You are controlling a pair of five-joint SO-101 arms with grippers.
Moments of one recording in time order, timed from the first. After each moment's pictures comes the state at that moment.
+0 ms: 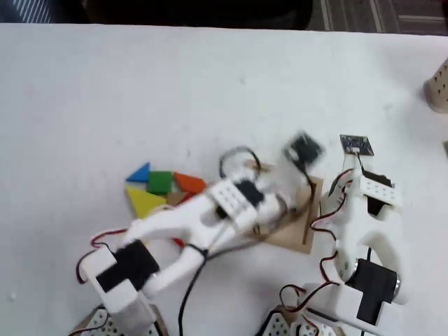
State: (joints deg) left arm 46.6 10.0 25.3 36.8 6.0; right arm 19.9 -6.6 46.1 54.0 22.5
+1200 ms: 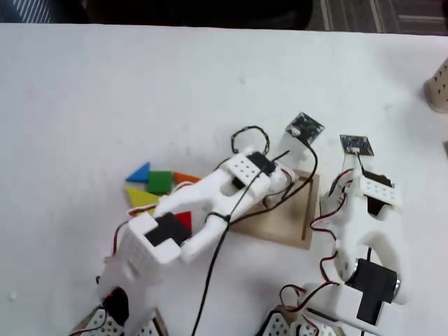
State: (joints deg) left arm 38.5 33.1 -2.4 46.4 6.0; right arm 19.9 -6.6 46.1 54.0 22.5
